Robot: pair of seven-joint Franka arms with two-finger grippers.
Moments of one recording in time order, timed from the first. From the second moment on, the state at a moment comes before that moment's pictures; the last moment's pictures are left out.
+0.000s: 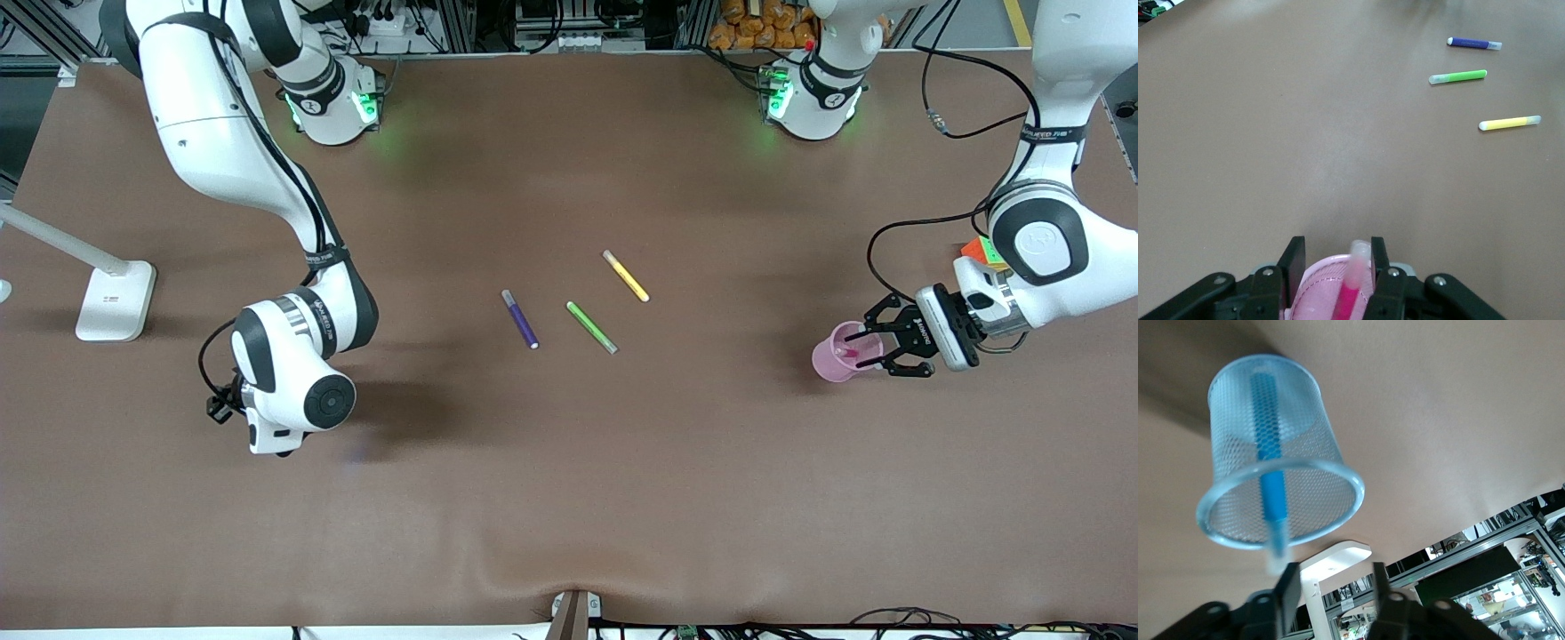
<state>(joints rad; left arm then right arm) 0.21 0.32 -0.08 -2.06 -0.91 2.17 1.89 0.30 0.79 -0.09 -1.38 -0.71 1.62 -0.43</state>
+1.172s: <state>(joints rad) 0.22 0.31 -0.08 -1.93 -0.91 2.00 1.63 0.22 0.62 -0.10 -1.33 -0.25 1.62 -0.42</state>
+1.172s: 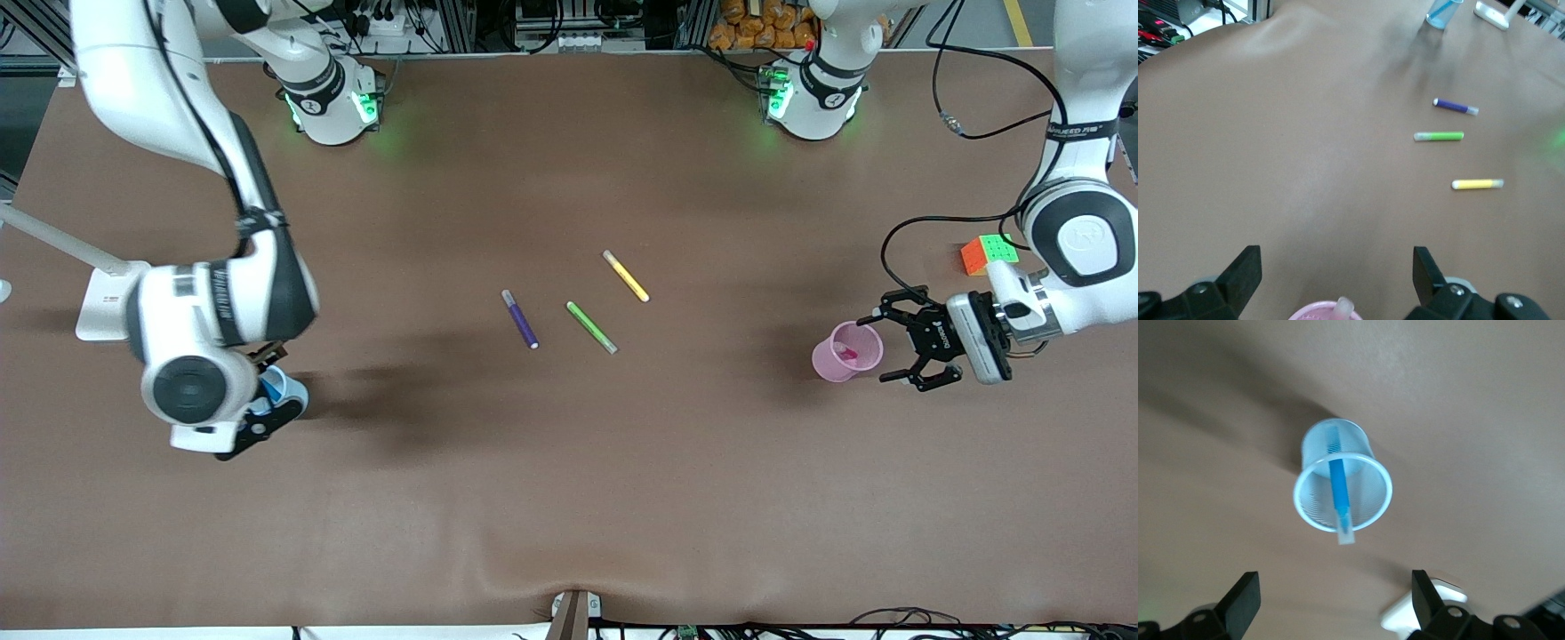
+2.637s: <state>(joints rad) 0.22 0.02 -0.30 -1.72 -0.10 1.72 0.18 0.04 -0.02 -0.12 -1.62 -0.04 1.66 -0.13</state>
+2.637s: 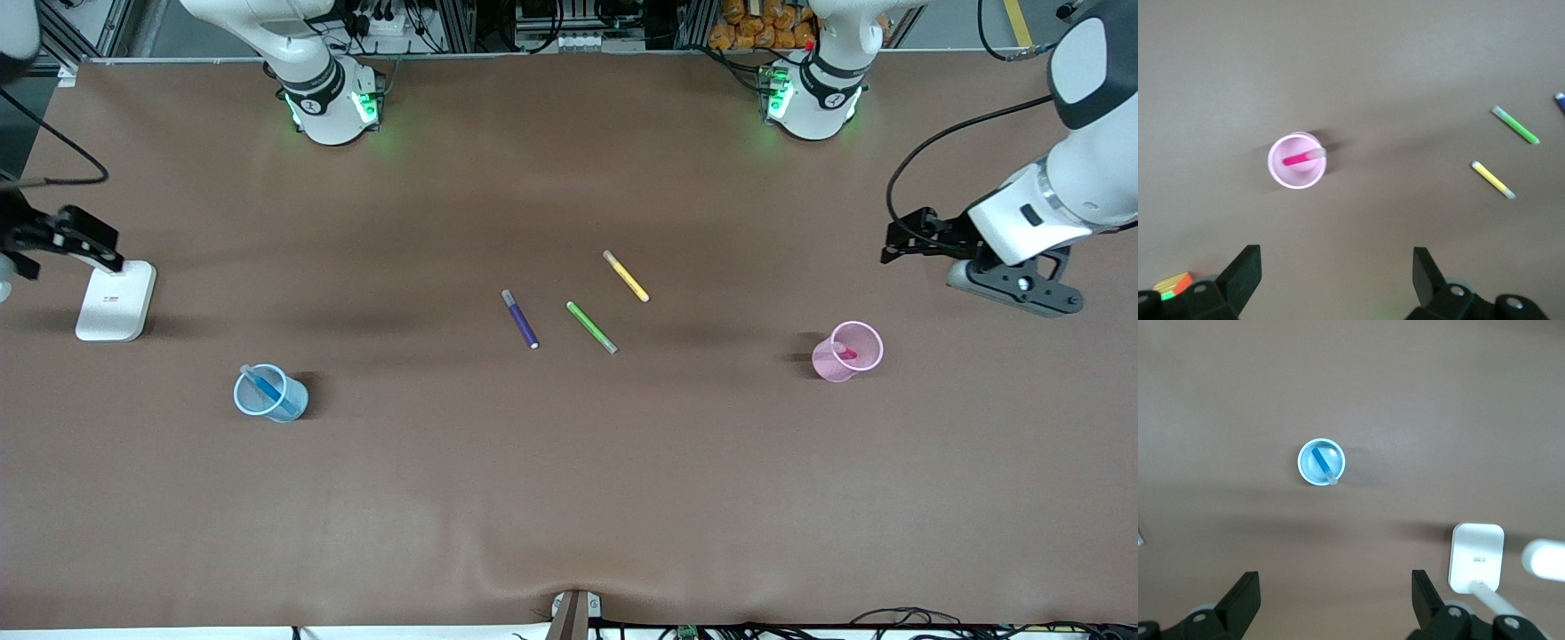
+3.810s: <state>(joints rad) 0.29 -0.03 -0.30 -1.55 0.03 1.50 -0.09 -0.05 -0.07 -0.02 -1.63 -0.01 1.53 0.06</state>
